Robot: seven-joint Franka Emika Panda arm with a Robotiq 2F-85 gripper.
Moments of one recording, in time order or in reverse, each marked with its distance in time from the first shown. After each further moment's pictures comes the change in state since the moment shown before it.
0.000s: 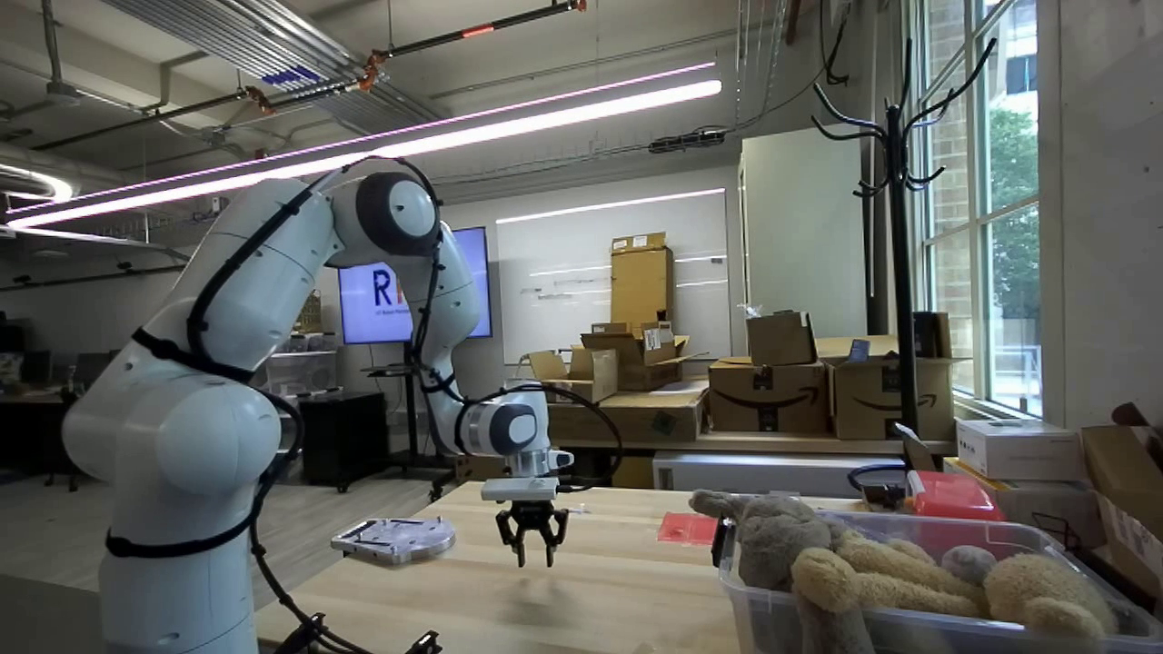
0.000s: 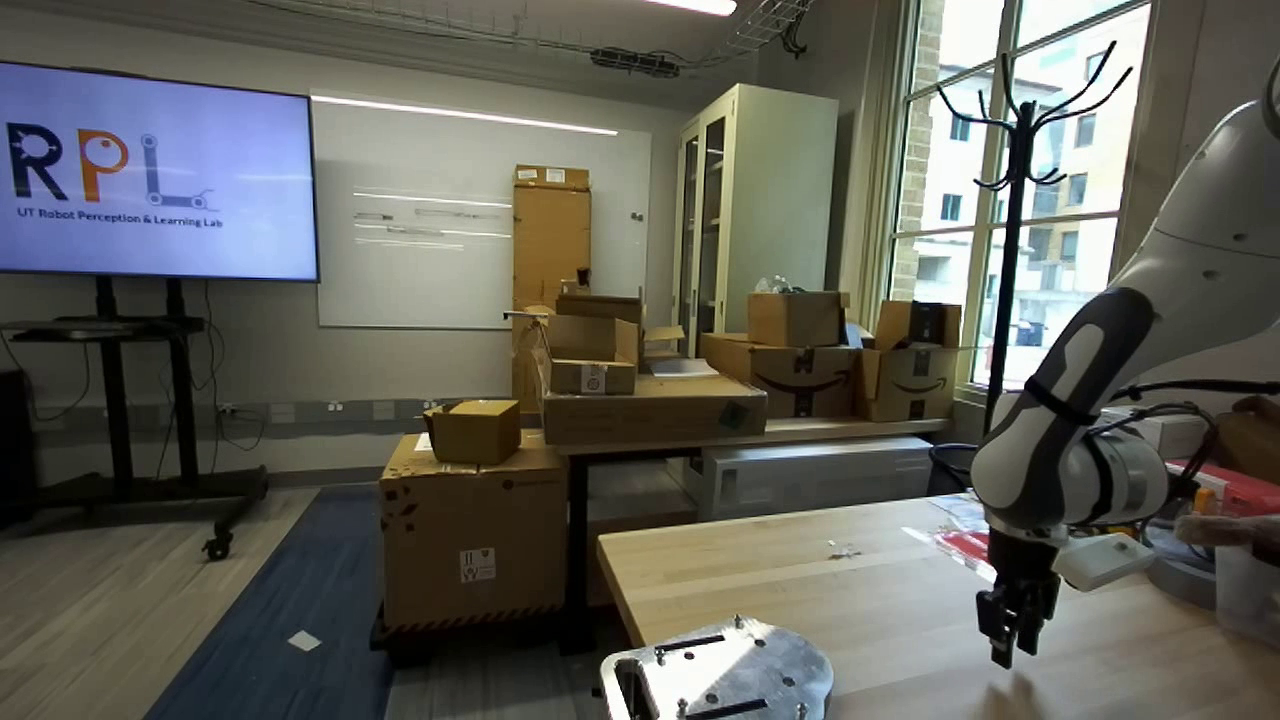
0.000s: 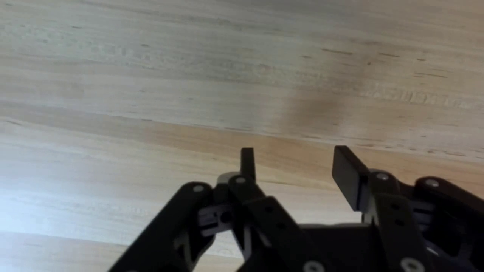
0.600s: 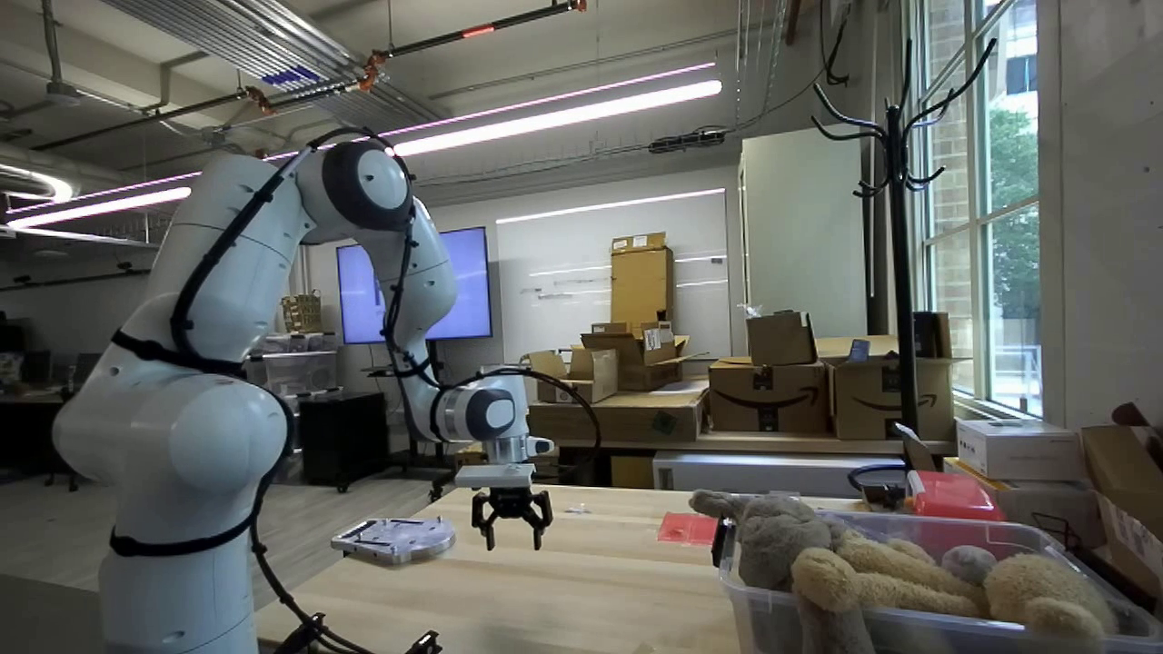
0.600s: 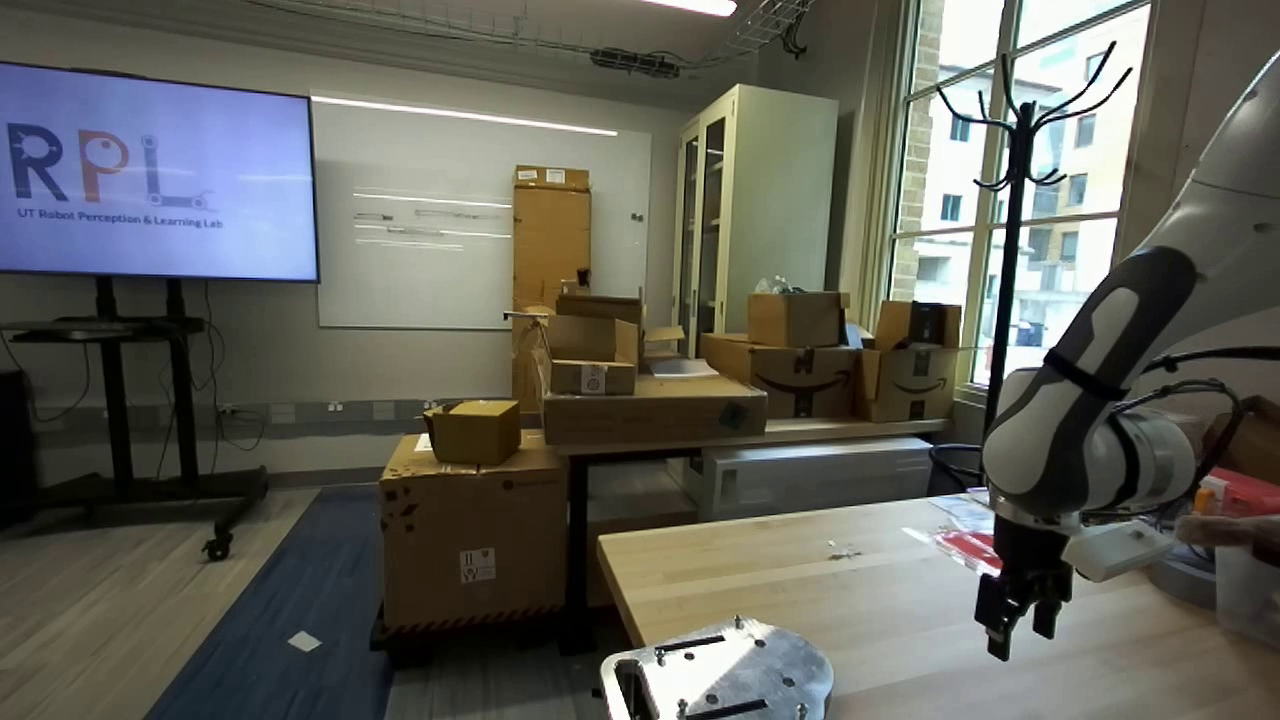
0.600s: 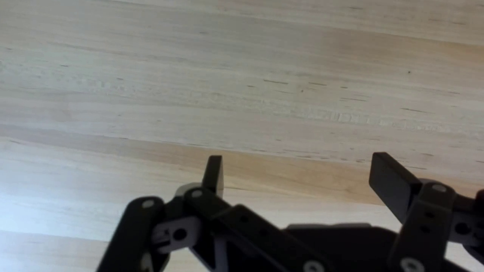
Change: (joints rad) arm 0.068 -0.146 -0.022 -0.141 0.004 0.000 0.053
